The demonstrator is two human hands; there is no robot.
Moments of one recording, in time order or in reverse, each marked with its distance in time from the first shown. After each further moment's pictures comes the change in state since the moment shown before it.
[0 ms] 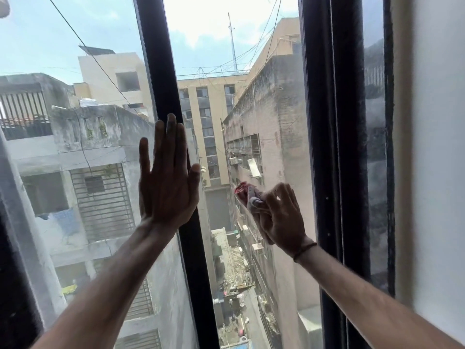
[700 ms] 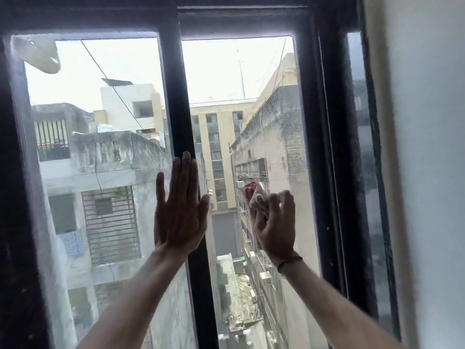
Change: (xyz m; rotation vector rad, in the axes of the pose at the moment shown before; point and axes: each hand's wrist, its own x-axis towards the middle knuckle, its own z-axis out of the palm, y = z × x) left_hand -0.003 -0.002 -0.009 -0.060 -0.052 -0.017; right_hand 0.050 -0.019 0.008 -0.058 0.159 0.323
